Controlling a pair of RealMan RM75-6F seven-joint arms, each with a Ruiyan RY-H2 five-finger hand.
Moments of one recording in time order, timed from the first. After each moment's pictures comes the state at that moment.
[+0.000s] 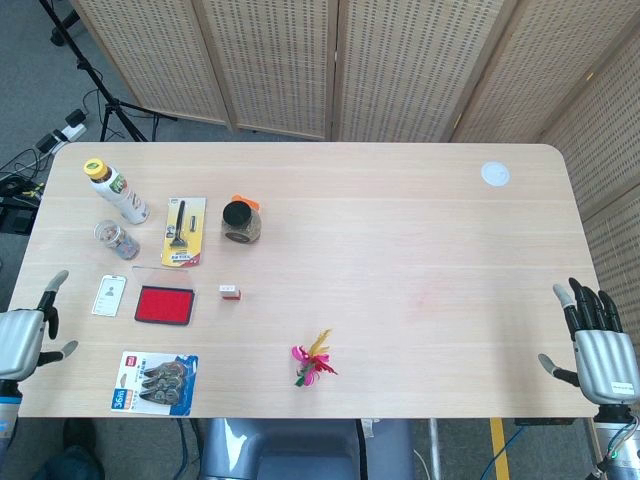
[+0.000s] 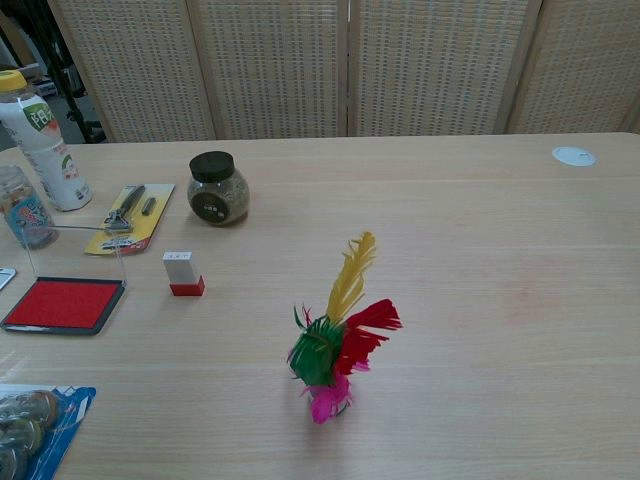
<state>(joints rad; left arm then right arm) -0.14 -1.17 -0.06 -1.59 1.41 1.39 0.12 0.07 -1.13 0.08 -1.62 -1.48 1.49 -0.11</state>
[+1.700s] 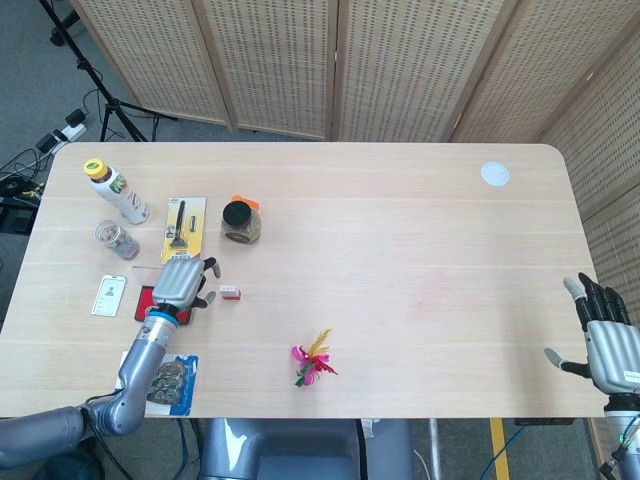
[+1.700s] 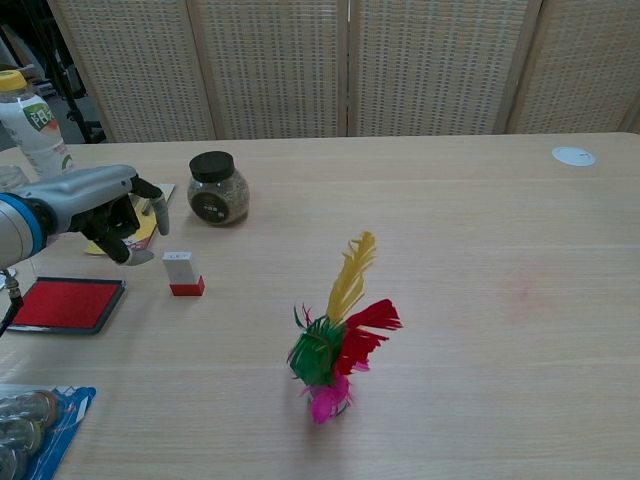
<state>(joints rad) -0.65 -1.59 -0.22 -1.46 0.91 1.00 0.45 0.10 -1.08 0.10 -1.60 -1.41 1.40 0.04</state>
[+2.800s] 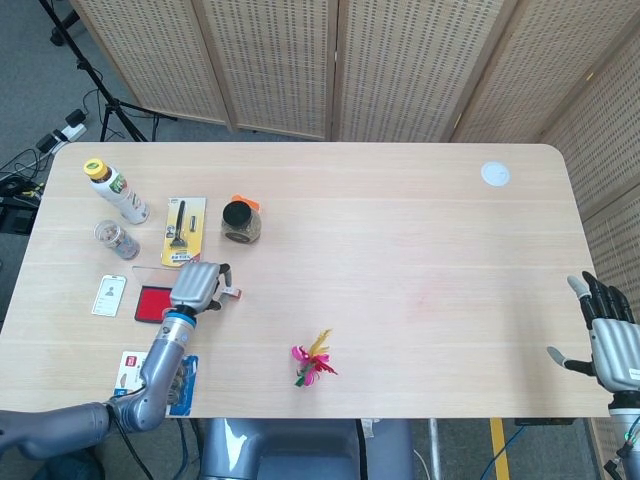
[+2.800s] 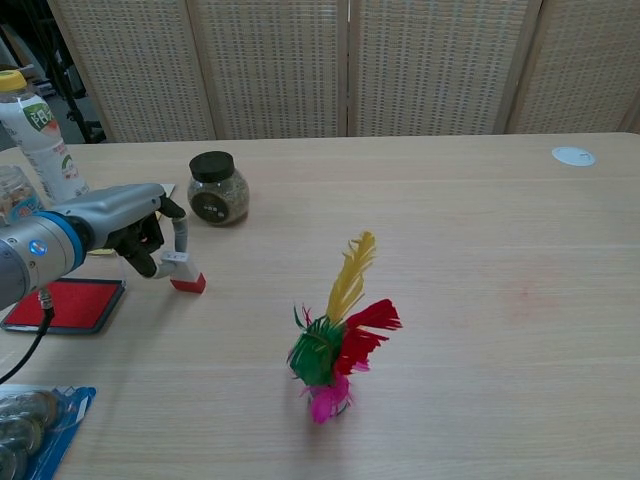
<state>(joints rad) -0.70 -1.69 -0.20 -1.39 0.84 1.01 0.51 0.11 -1.07 0.10 -1.59 -1.40 1.38 0.08</state>
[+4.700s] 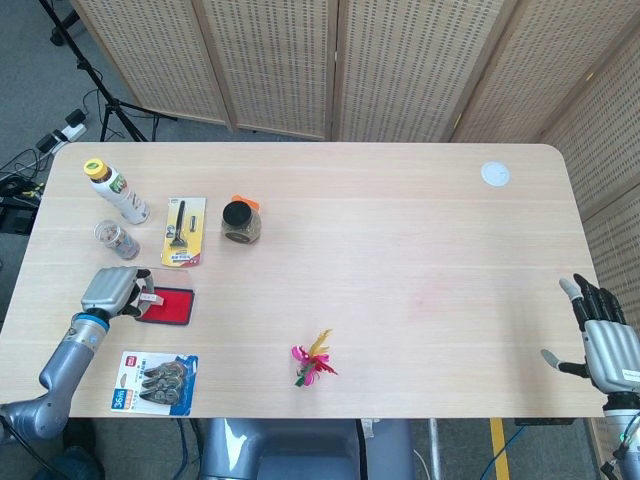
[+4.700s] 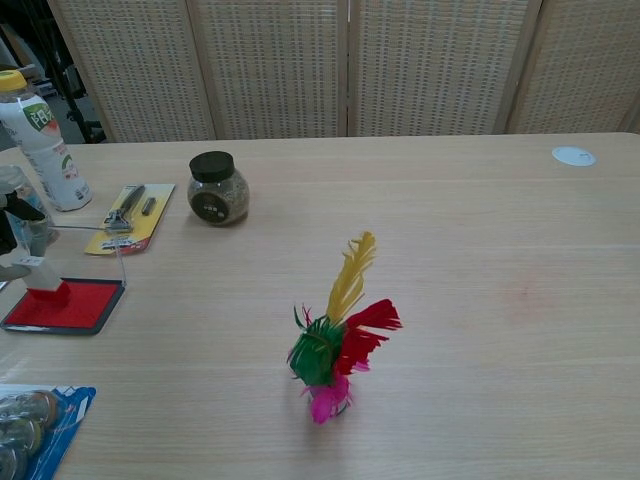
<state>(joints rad) -0.59 -1.31 -0.08 -1.44 0.94 0.83 0.19 0.11 -1.07 0.09 -1.61 -1.41 1.37 0.09</state>
